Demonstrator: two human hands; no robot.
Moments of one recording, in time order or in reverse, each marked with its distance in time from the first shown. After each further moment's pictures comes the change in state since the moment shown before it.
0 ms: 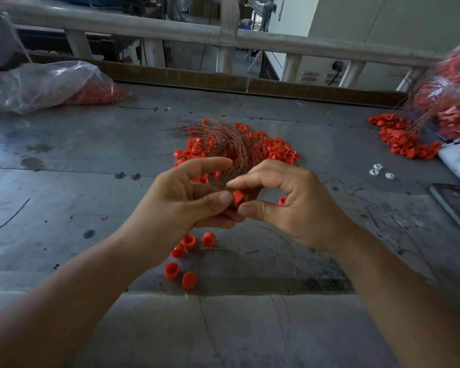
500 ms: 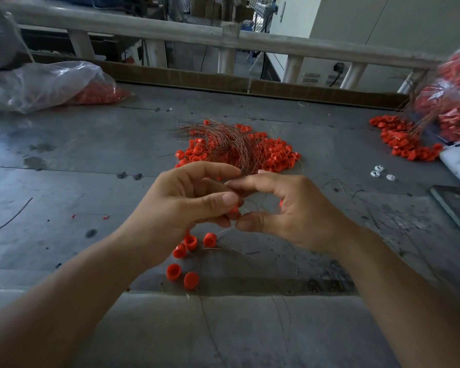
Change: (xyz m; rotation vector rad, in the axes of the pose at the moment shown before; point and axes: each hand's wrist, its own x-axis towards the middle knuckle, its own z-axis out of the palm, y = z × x) left_hand 0.001 0.002 -0.004 0.008 -0.025 0.024; right_hand -0.002 0.000 -0.001 -0.021 -0.159 0.123
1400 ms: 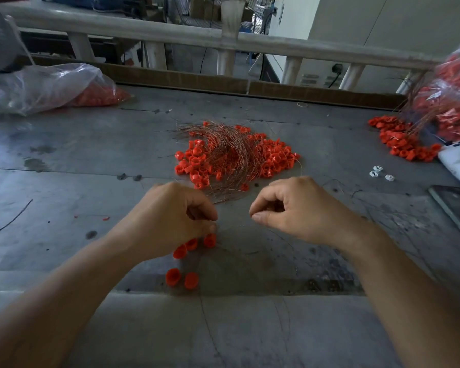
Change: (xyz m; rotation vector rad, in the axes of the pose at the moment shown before) left_hand 0.006 -0.015 -0.021 1.008 0.041 0.007; right_hand -0.001 0.009 -0.008 -0.254 -0.057 0.244
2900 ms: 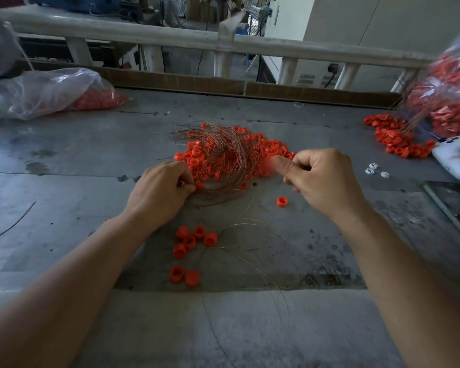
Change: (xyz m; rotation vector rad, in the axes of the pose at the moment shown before) left_hand 0.040 -0.034 0.003 0.247 0.285 -0.088; right_hand 0.008 0.021 -0.011 0.055 0.567 0.139
